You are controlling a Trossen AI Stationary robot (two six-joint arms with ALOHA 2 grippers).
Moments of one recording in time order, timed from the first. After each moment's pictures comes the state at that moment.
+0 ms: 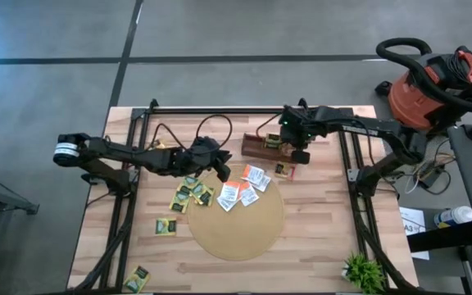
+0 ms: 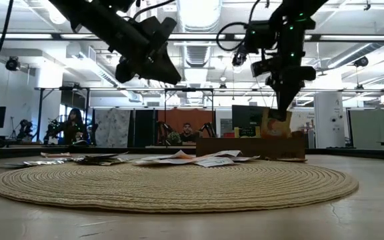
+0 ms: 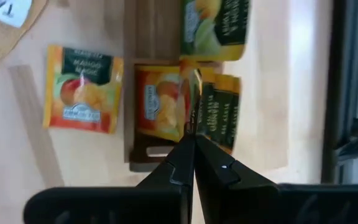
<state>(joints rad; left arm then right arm) 0.02 1.38 0.83 0.07 -0.45 -0.51 -0.45 1.53 1.16 -1.01 0.12 -0.33</state>
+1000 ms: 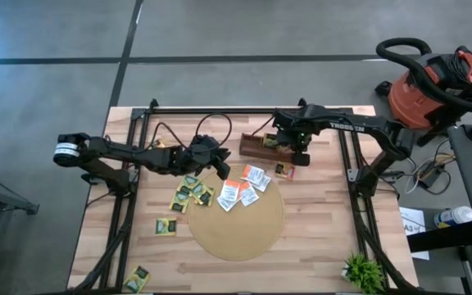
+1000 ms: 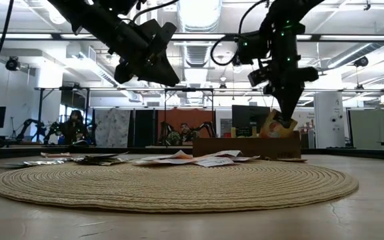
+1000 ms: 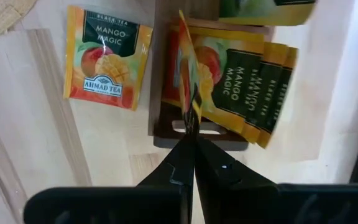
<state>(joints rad) 0.04 1.38 0.83 0.07 -0.47 -0.49 -0.45 1.64 1.24 -1.13 0.08 -0.36</state>
